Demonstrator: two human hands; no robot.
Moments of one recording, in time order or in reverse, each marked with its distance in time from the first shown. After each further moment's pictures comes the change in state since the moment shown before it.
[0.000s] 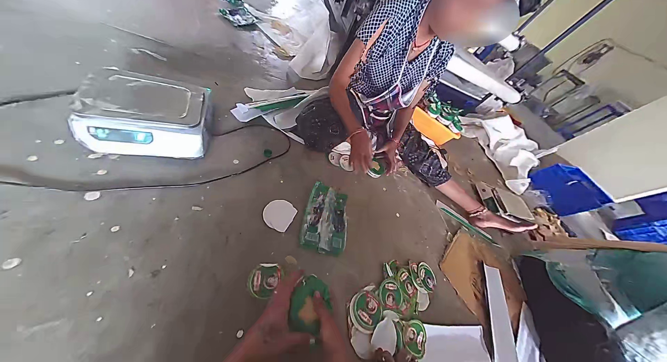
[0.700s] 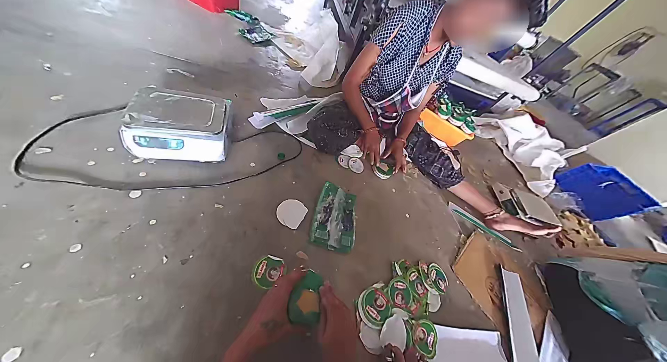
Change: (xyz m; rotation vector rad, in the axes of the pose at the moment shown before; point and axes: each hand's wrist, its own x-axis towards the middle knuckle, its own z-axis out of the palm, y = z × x) left_hand -0.017 -0.006 -0.014 0.323 0.110 0.123; right_hand -0.014 0.021 -0.001 -0.844 0.384 -1.288
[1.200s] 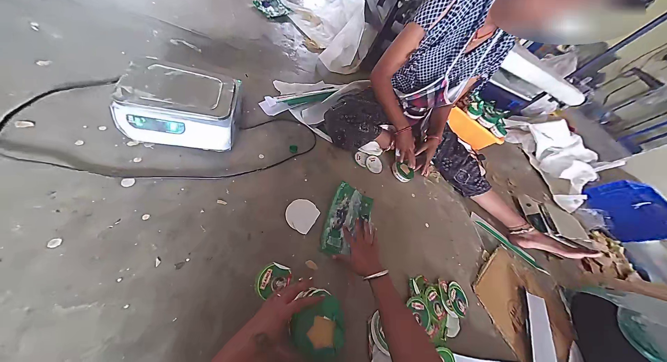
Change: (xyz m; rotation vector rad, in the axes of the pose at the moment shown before) left_hand 0.016 -0.019 -0.034 -0.131 -0.270 0.029; right_hand 0.161 0.129 0.087 -0.327 -0.990 0.110
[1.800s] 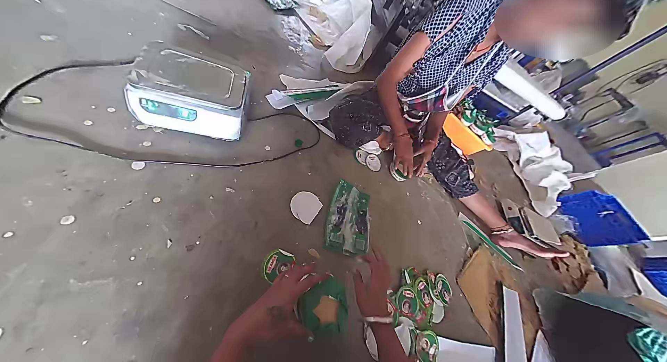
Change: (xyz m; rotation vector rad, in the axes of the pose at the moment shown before) left_hand 0.002 0.004 -0.006 0.019 -0.068 -0.054; right_hand -0.120 -0.042 0.017 0.487 0.633 0.050
